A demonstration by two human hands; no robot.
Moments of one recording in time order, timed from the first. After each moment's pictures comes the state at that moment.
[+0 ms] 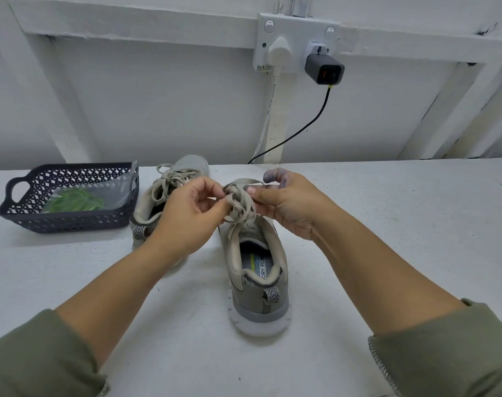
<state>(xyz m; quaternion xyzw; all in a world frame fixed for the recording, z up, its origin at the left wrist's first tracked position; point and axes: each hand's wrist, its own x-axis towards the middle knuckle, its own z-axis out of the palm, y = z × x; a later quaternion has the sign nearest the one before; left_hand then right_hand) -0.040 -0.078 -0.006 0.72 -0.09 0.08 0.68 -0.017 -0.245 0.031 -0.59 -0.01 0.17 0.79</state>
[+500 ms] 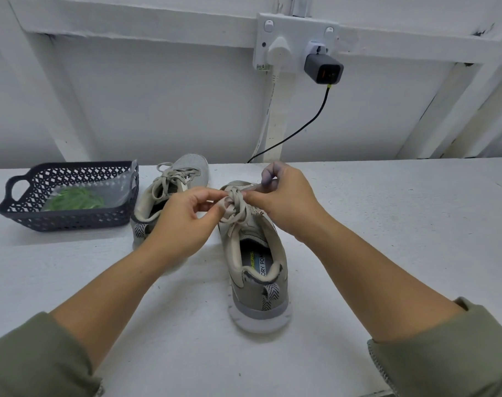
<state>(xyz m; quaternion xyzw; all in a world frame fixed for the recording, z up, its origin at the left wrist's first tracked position) -0.043 -0.064 -0.016 0.80 -0.09 0.09 0.58 -0.025 -0.237 0.026 -0.83 -0.06 -0.01 0.56</state>
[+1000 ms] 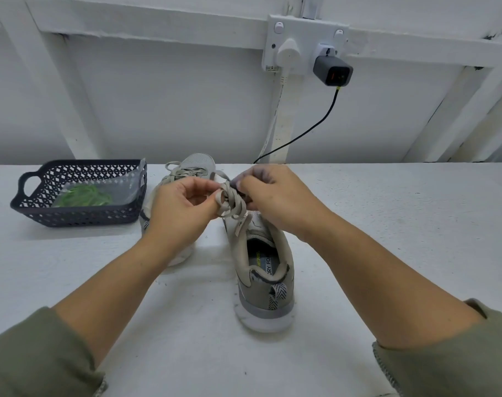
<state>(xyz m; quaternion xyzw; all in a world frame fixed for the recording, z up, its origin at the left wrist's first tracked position) -0.047 -0.062 -0.001 0.73 0.00 0.13 0.67 -0.036 -0.216 0.044 -0.85 -0.13 0.04 0.51</state>
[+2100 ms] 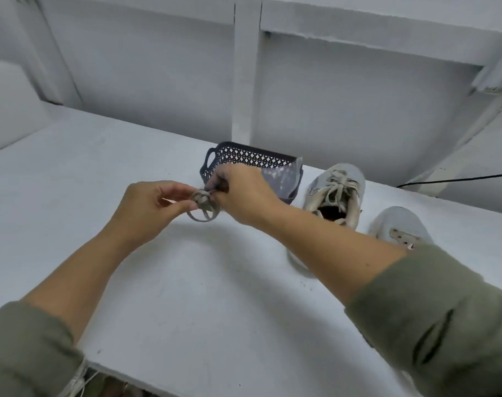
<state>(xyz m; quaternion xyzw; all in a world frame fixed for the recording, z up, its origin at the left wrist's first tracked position) -0.132 0.212 -0.032 0.86 0.09 0.21 0.45 -0.031 0.059 0.006 -0.85 -0.40 0.06 0.34</state>
